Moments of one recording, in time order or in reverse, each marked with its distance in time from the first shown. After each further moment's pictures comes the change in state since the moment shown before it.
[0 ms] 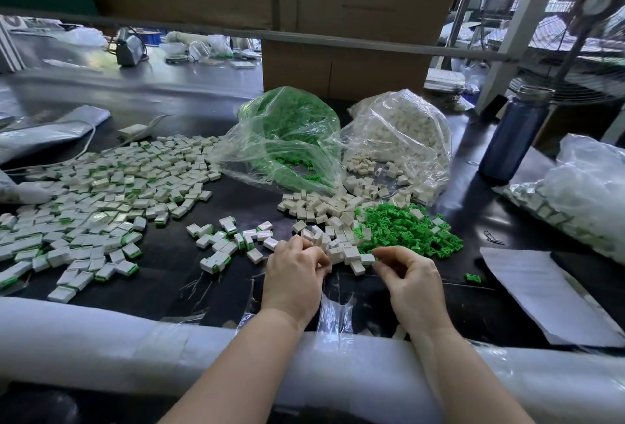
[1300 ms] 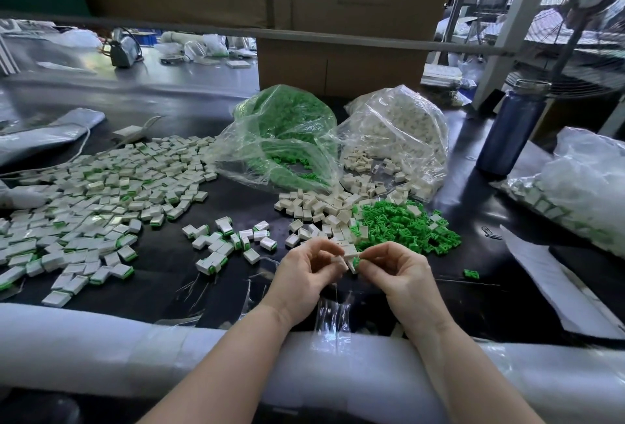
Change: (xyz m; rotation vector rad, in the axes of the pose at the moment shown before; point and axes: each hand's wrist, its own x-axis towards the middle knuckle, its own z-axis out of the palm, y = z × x) left_hand 0.000 0.008 -0.008 -0.906 -0.278 -0.098; right_hand -0.003 -0.010 -0.002 0.376 -0.184 0.044
